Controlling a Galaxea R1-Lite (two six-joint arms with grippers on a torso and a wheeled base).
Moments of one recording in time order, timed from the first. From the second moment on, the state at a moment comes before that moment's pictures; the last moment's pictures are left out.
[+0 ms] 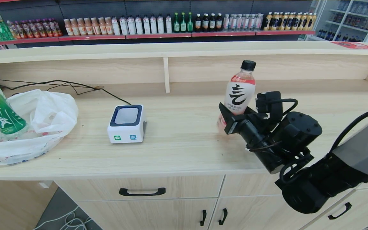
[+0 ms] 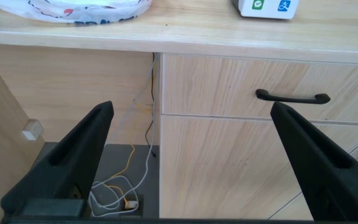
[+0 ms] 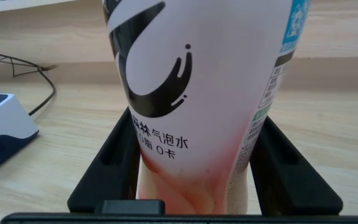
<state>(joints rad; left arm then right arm) 0.00 0.00 0.00 0.00 0.00 0.01 0.54 2.04 -0.78 -1.57 -0.20 0.00</state>
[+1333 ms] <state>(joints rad) 0.00 0.00 0.00 0.00 0.00 0.00 0.79 1.62 -0.44 -1.57 0.21 -0.68</state>
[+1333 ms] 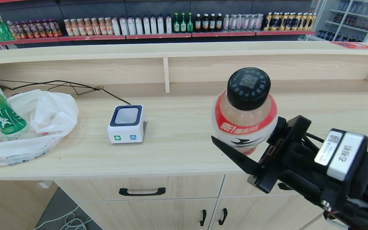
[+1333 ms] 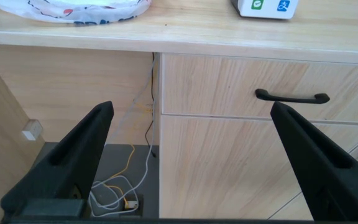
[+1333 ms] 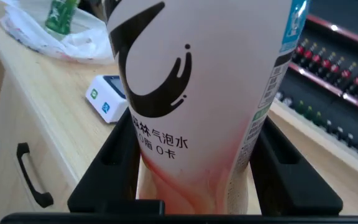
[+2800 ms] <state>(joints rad) 0.00 0.00 0.00 0.00 0.00 0.00 0.82 1.75 -0.55 -1.57 0.81 -1.10</state>
